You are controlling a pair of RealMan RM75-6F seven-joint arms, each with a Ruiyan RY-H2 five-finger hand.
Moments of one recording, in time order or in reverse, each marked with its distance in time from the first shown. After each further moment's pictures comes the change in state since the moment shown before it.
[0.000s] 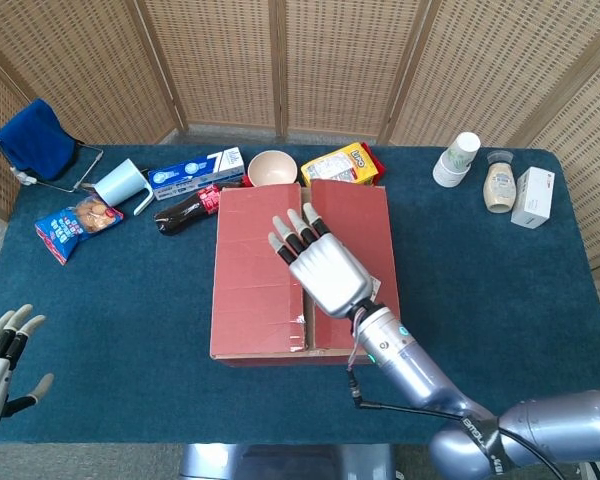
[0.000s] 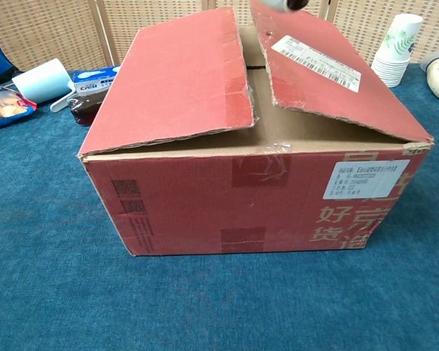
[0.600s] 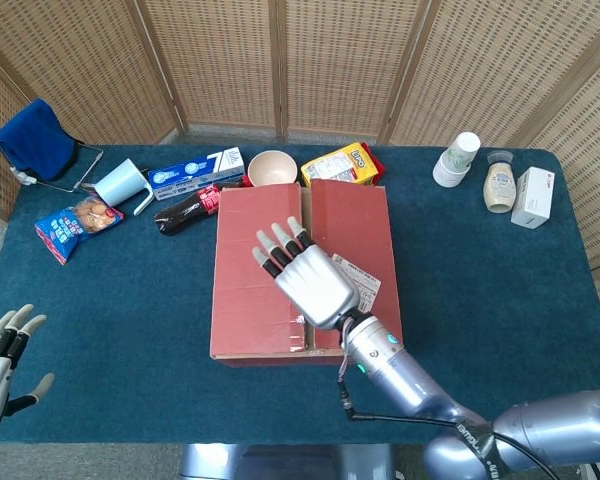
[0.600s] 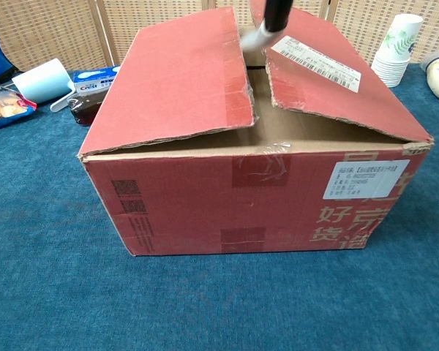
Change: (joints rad) left arm -0.006 0.002 -0.003 0.003 -0.015 -0.015 -0.007; right arm 0.026 -0.063 0.047 -0.015 0.059 -0.033 0.023
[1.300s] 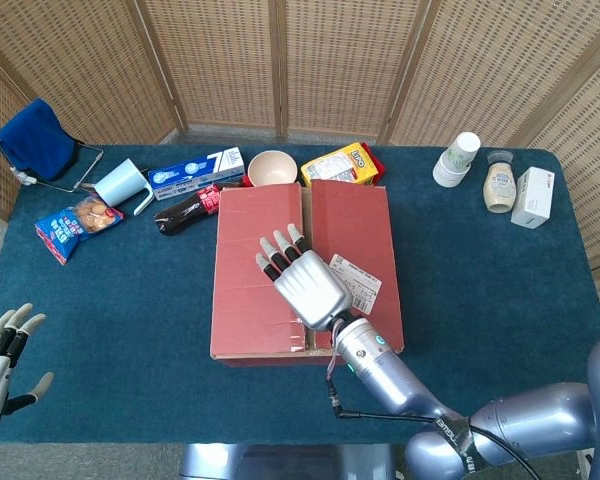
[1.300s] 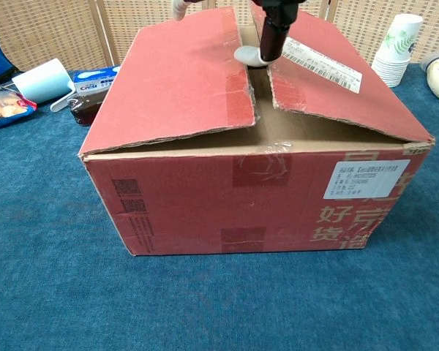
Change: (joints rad) left arm -0.003 0.000 0.000 -0.002 -0.004 -0.006 0.001; right arm 0.041 -0.056 -0.037 0.030 0.090 0.034 -0.075
